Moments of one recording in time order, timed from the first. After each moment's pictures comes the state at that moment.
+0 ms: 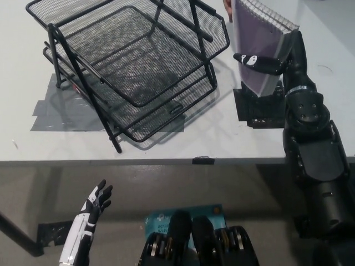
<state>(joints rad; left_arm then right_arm) 0.11 0.13 -0.04 -0.06 0.06 -0.21 -0.07 -0.86 -0.07 -0.07 0.56 -0.12 0.13 -0.19</state>
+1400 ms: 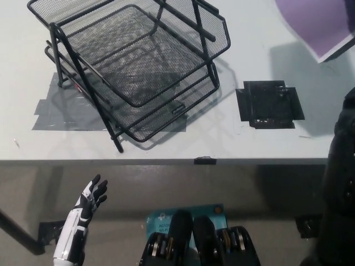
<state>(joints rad) 0.09 0.14 -0.02 -0.06 0.02 -0.21 -0.09 -0.78 0.01 -0.26 -0.21 -0.01 0.15 -0.27</state>
